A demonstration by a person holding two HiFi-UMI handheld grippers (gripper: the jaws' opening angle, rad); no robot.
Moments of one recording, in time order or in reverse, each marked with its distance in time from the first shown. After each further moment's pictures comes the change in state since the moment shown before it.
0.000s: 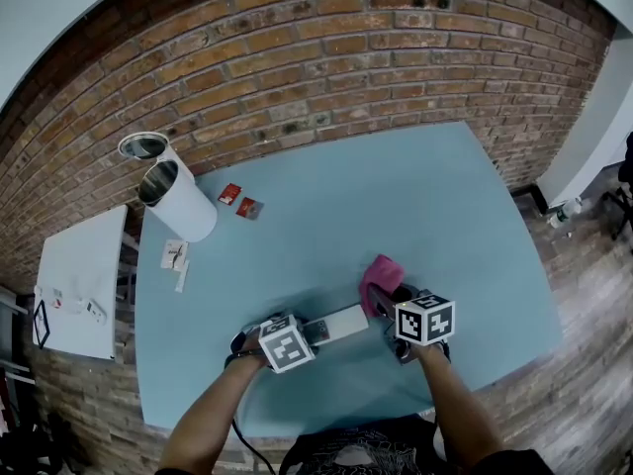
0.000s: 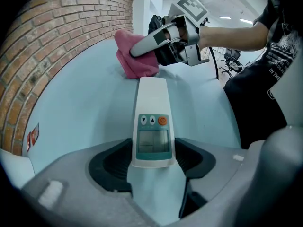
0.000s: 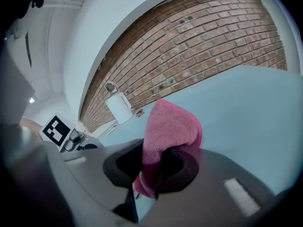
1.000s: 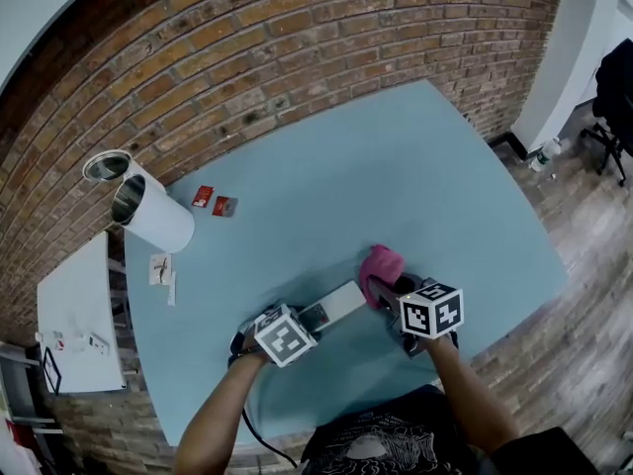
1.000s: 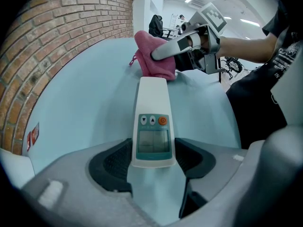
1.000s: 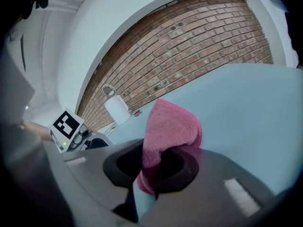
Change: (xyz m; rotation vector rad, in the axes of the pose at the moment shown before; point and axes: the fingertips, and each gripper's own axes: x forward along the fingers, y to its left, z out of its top) left arm -0.001 0.001 -0.001 -0.004 0.000 0.001; right arm -0.032 0.011 -0.032 0.074 -0.042 -0.057
